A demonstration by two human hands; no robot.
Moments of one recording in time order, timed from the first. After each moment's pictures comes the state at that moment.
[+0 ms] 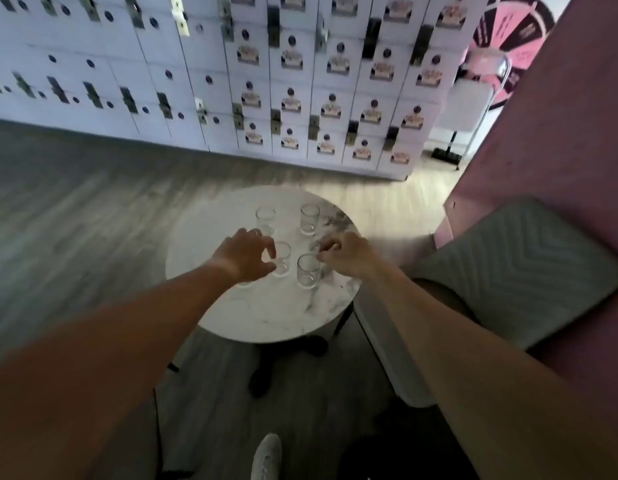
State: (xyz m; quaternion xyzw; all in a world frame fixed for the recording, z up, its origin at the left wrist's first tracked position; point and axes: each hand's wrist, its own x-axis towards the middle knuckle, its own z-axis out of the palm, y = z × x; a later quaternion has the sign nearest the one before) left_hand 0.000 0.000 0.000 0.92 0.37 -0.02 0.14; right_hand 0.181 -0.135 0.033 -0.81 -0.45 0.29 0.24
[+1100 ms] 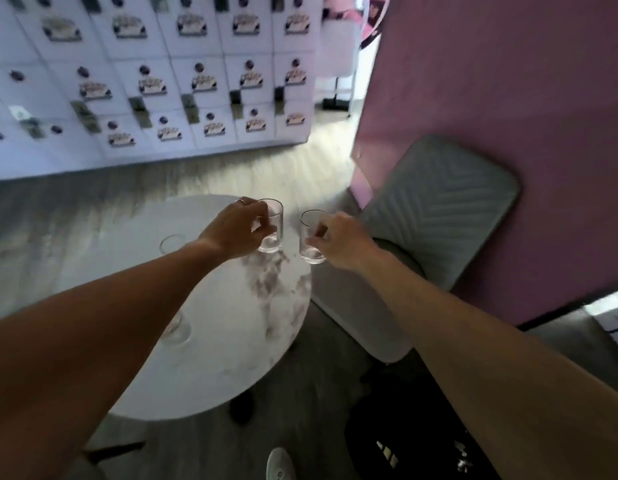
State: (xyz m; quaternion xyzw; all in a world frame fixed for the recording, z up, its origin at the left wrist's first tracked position) left_hand 0.163 0.052 0.013 0.95 0.13 0.08 0.26; right_hand 0.269 -0.141 0.015 -0.90 -0.35 0.12 0.24
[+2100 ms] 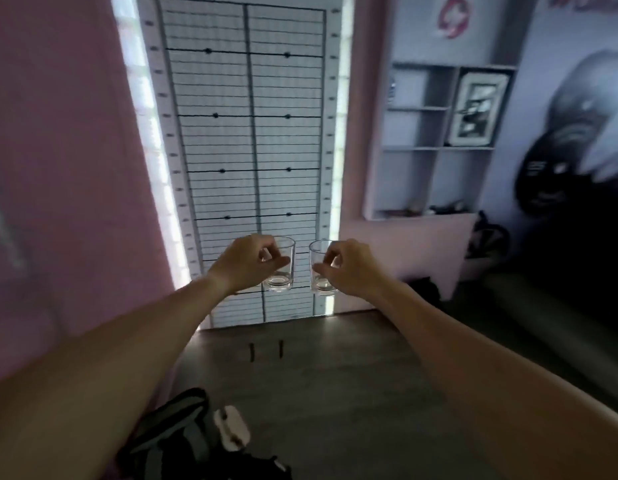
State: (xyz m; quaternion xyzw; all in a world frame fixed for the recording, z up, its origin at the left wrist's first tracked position) left_hand 0.093 -0.816 0.252 0.75 -0.56 0.00 0.34; right_hand -0.089 -0.952 0.245 -0.89 0.27 -0.29 0.22
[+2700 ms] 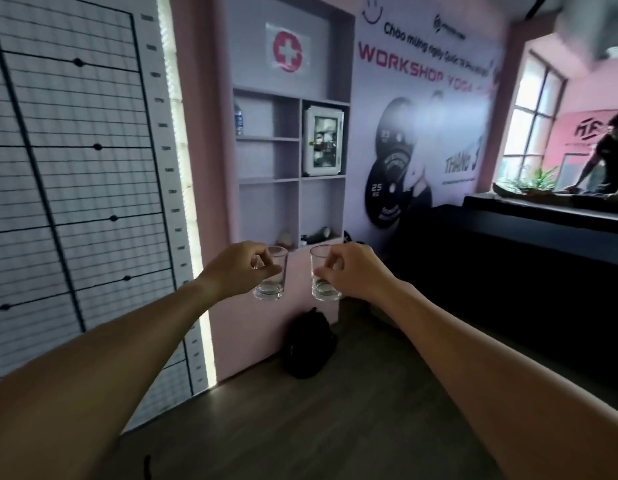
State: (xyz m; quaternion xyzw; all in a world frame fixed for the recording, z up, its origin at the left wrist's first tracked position) left_hand 0.061 -1.227 0.292 0.61 -0.71 -0.06 0.34; right_hand -0.181 -1.266 0.296 -0.81 0.47 -0.32 0.12
